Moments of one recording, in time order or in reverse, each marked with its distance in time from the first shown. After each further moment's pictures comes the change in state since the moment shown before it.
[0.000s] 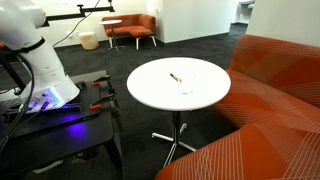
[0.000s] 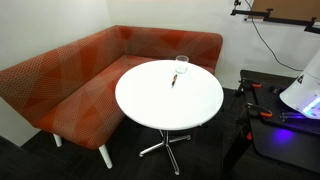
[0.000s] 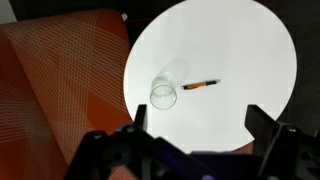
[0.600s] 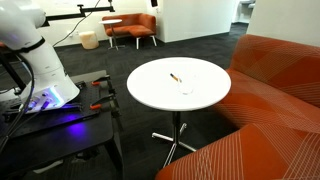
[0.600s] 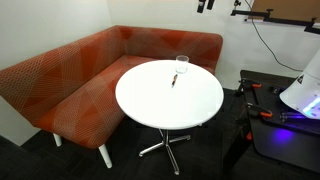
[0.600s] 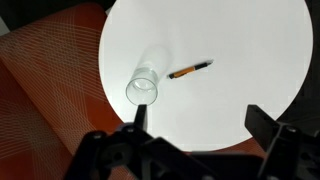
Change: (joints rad) arm 0.006 0.133 0.208 -0.109 -0.004 0.281 0.396
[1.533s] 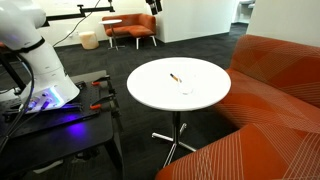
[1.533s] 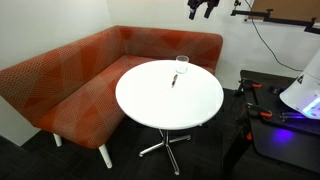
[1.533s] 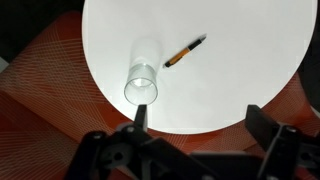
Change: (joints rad) arm -0.016 0.005 0.053 -0.100 -0.021 0.203 0.365
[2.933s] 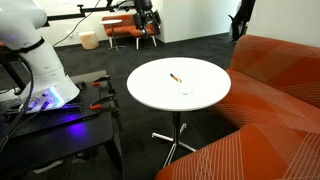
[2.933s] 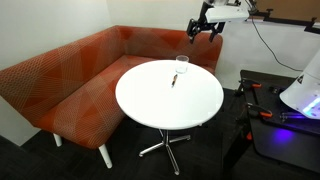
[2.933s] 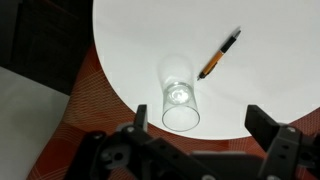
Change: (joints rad) arm -0.035 0.093 0.129 -0.143 -0.295 0.137 0.711
